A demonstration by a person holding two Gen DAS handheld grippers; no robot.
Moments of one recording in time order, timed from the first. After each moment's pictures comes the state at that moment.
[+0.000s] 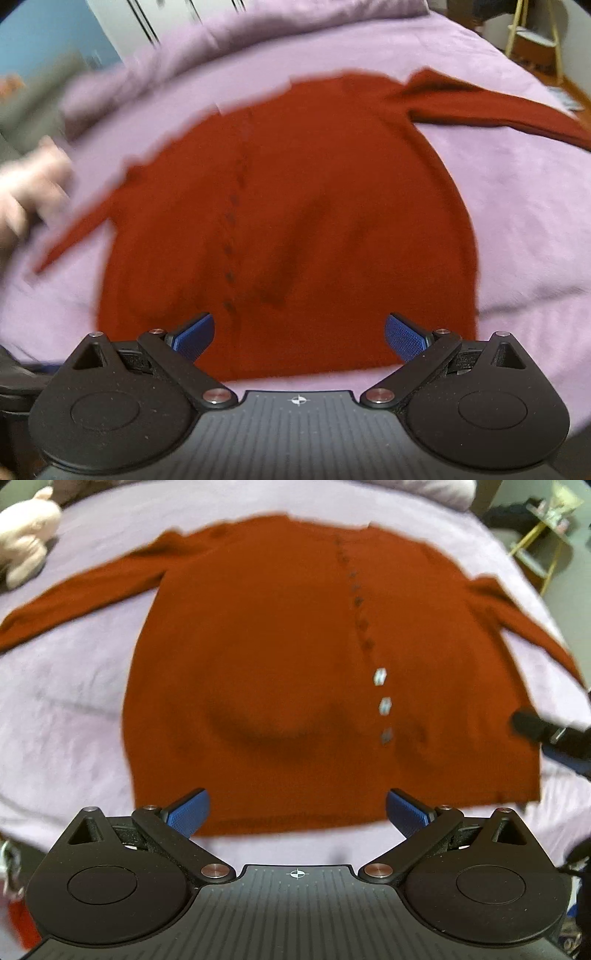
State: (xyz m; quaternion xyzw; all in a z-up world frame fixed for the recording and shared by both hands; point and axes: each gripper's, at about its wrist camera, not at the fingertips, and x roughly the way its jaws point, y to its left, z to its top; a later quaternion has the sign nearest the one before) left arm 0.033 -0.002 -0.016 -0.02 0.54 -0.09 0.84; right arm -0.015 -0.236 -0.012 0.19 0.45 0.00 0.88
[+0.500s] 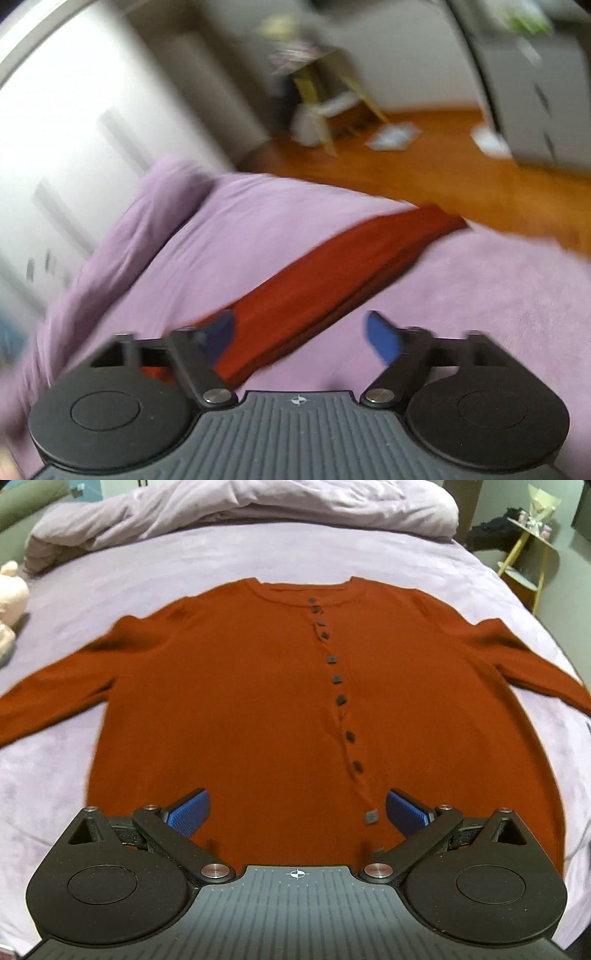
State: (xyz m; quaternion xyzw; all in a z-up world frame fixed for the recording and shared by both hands) left arm 0.120 -0.048 -0.027 0.02 0.48 -0.10 0.87; right arm 0.022 -0.549 -0.067 0.41 0.18 -0.28 0.85
